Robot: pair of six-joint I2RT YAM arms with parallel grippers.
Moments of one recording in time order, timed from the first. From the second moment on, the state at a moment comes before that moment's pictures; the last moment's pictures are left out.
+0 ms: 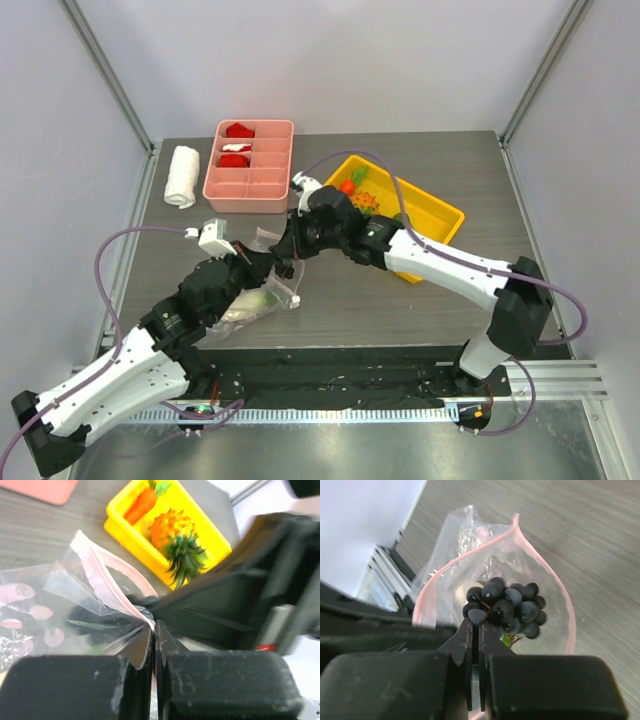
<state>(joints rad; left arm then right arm) -0.84 0.65 0.60 -0.24 -0.40 -0.82 0.96 1.62 1.34 -0.24 -0.16 0.59</state>
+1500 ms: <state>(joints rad) -0.84 0.87 0.67 -0.17 -0.32 -0.76 0.52 1.55 1.30 -0.64 0.50 0.35</state>
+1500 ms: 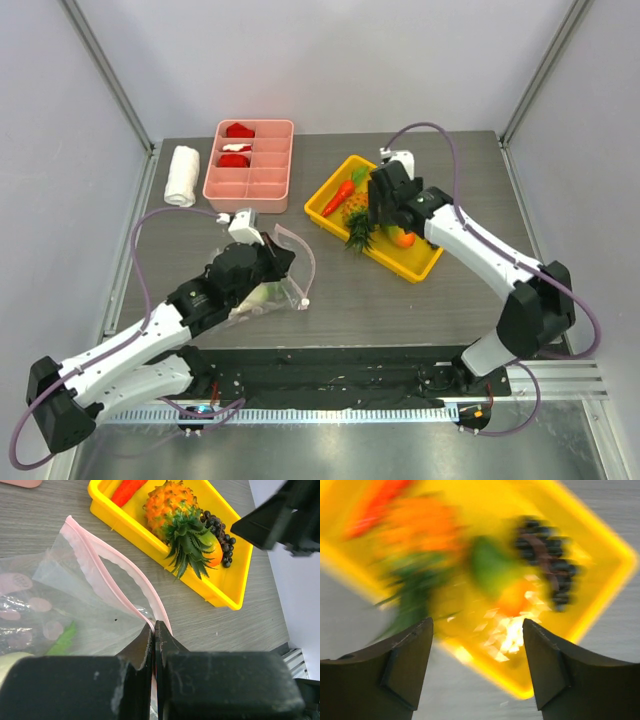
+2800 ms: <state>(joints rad) -0.83 0.92 0.63 -0.09 -0.26 -0.79 0.88 1.83 1.10 -0.06 -0.31 0.87</state>
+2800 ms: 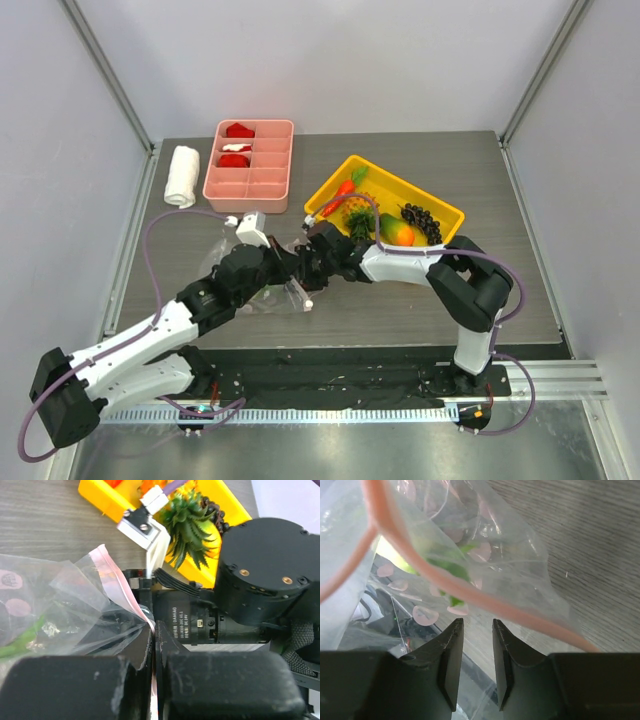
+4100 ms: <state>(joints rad) -0.83 1.02 0.64 -0.01 -0.13 -0.77 0.88 1.94 1.02 0.19 -0.43 0.98</state>
